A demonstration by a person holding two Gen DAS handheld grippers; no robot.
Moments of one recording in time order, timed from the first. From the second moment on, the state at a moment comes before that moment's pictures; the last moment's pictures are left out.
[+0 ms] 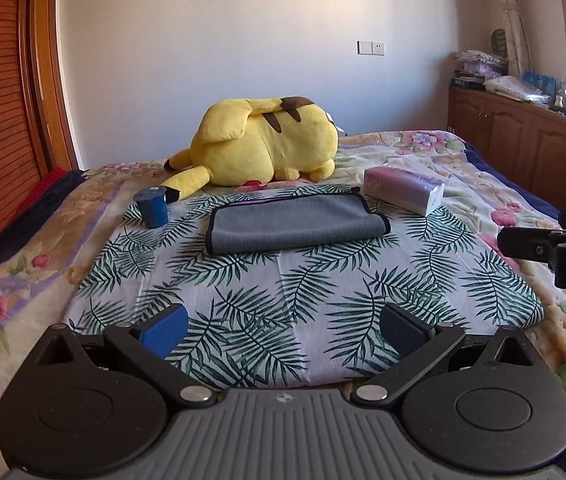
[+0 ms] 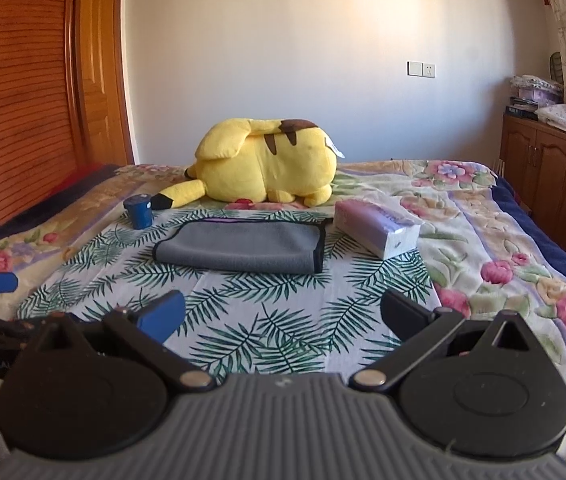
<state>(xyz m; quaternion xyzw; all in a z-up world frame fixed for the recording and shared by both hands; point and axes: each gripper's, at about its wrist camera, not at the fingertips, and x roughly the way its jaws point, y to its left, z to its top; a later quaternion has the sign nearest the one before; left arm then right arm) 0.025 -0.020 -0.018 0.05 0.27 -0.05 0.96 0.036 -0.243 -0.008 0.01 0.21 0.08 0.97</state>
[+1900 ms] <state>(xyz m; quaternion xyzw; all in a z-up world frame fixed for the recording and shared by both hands) -0.001 -0.006 -0.008 0.03 0.16 -0.02 0.99 0.019 -0.248 -0.009 0.00 0.13 0.06 0.99</state>
